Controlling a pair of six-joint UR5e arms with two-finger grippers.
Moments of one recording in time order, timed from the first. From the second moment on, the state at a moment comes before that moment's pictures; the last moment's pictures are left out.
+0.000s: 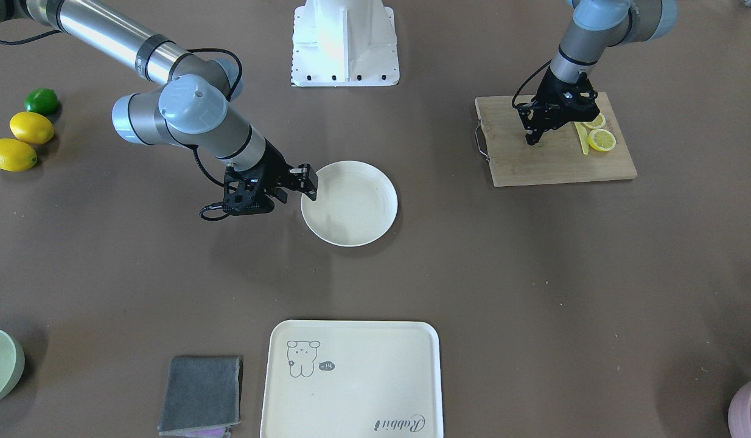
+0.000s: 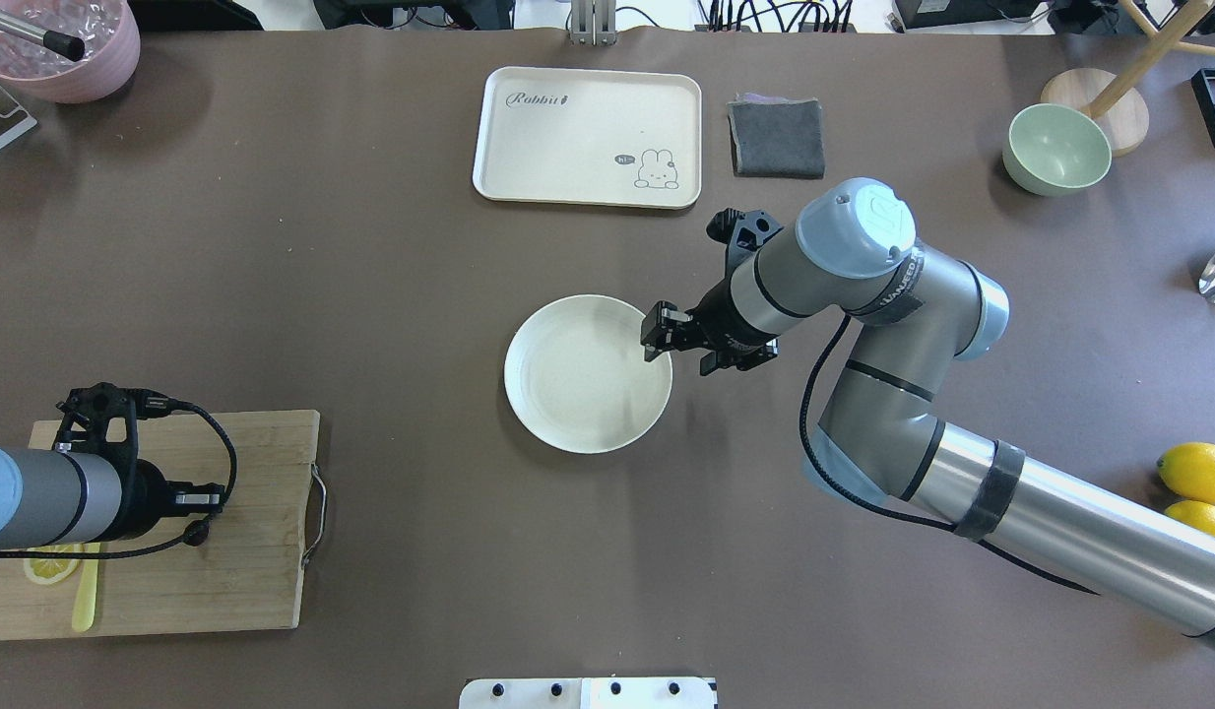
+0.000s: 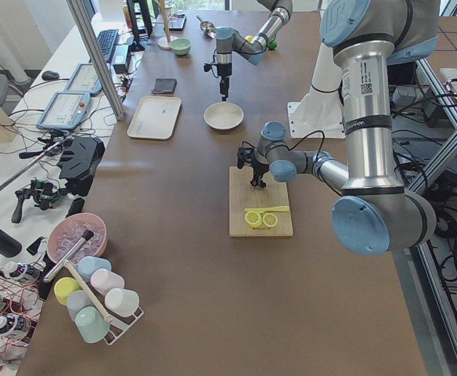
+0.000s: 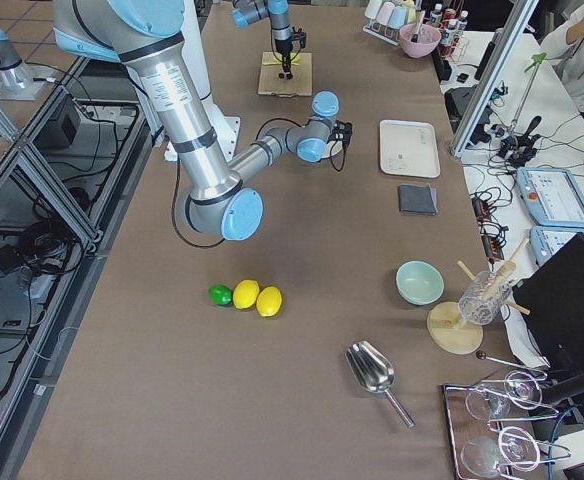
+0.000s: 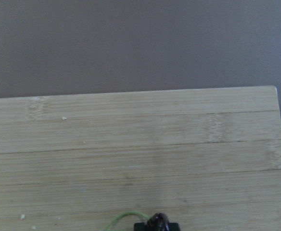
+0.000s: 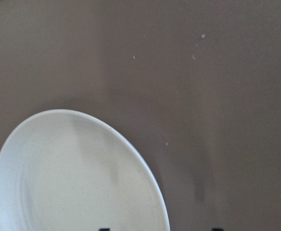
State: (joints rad) left arm -0.43 -1.38 -2.01 -2.17 -1.73 -1.27; right arm 0.63 -1.03 1.52 -0.99 2.13 1.41
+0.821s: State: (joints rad) left arm -0.44 -1.96 -2.00 -1.68 -1.73 -1.28; right arm 1.12 -1.21 1.61 -0.98 2.53 1.17
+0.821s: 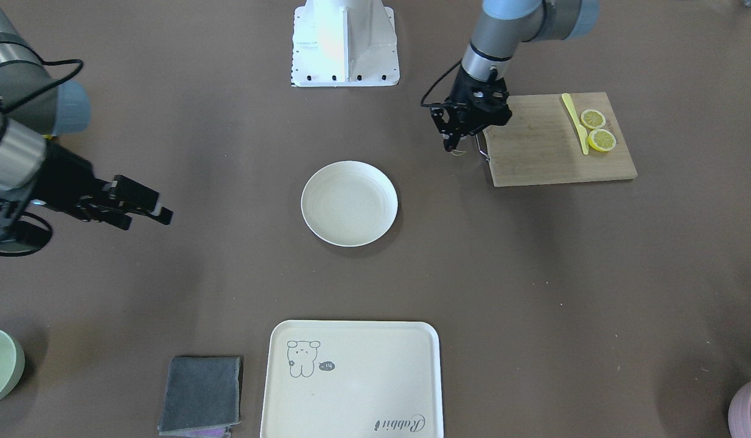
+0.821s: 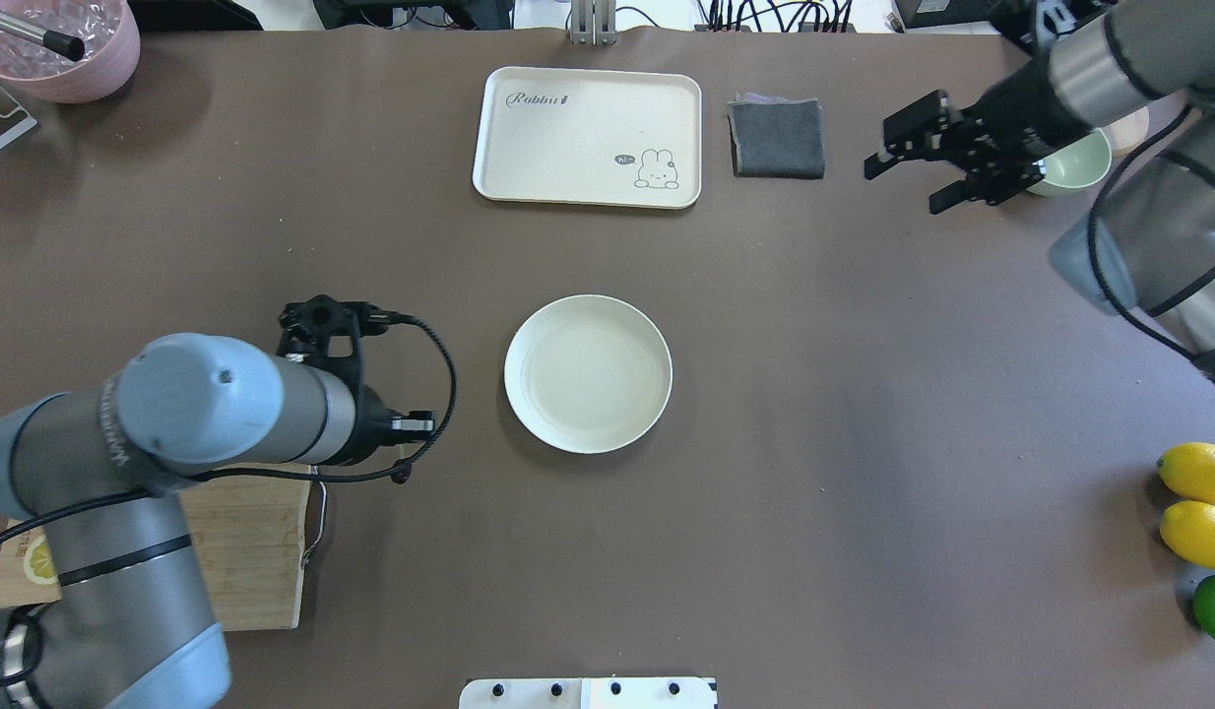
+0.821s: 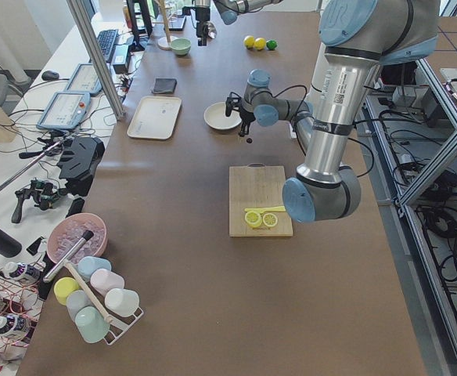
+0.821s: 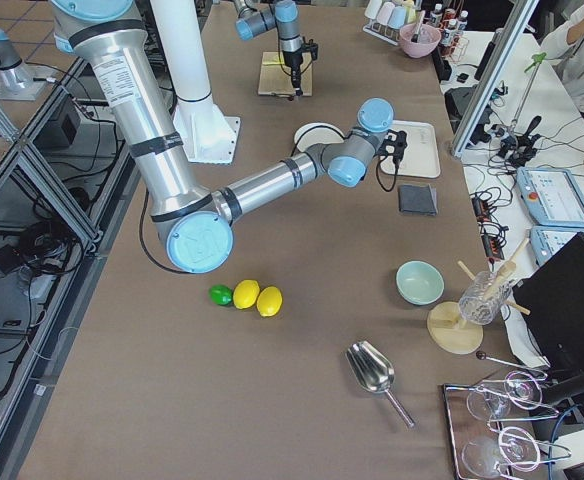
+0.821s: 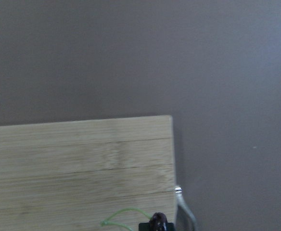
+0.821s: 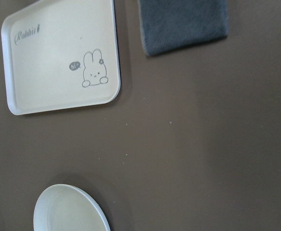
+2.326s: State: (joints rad) left arm -0.60 -2.28 -1.65 -1.71 -1.77 -1.18; right arm 1.40 -1.48 1.58 -0.98 2.63 0.79
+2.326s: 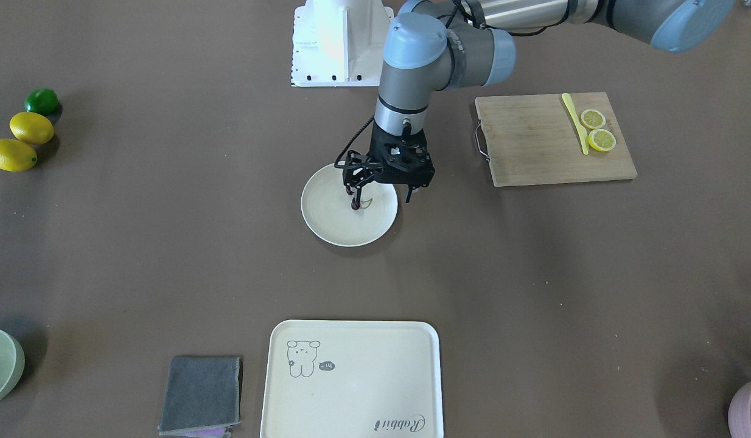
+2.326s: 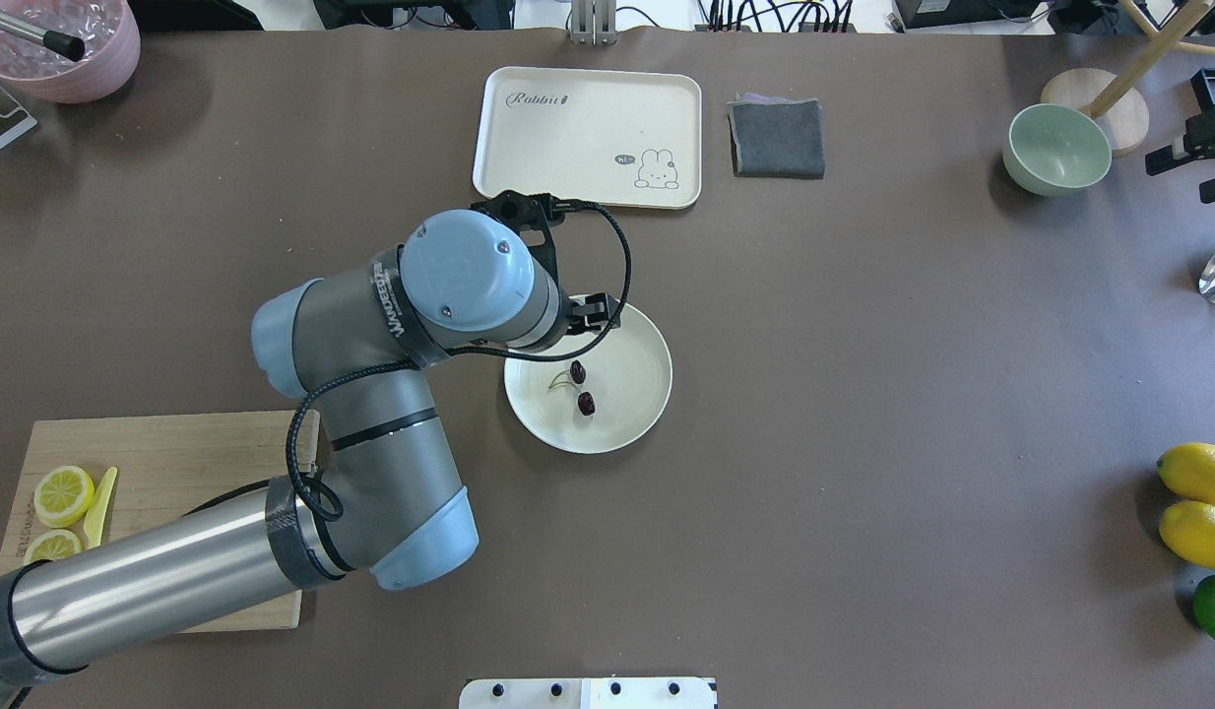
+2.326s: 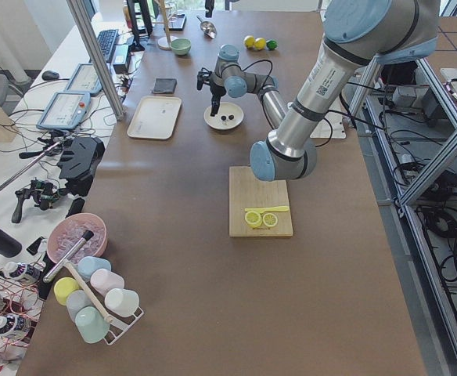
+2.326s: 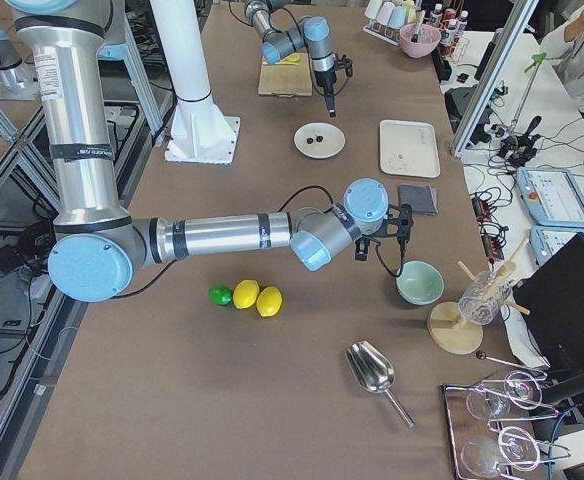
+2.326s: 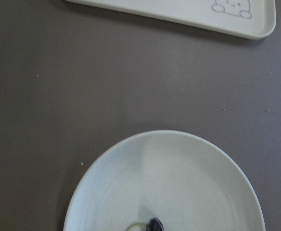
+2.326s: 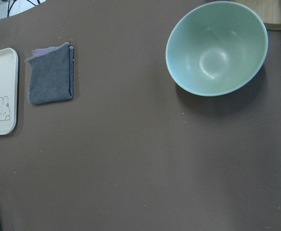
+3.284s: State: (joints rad) left arm -1.26 -1.80 -1.73 -1.57 -2.27 -0.17; right arm 1.41 -1.57 1.59 -1.19 2.45 0.41
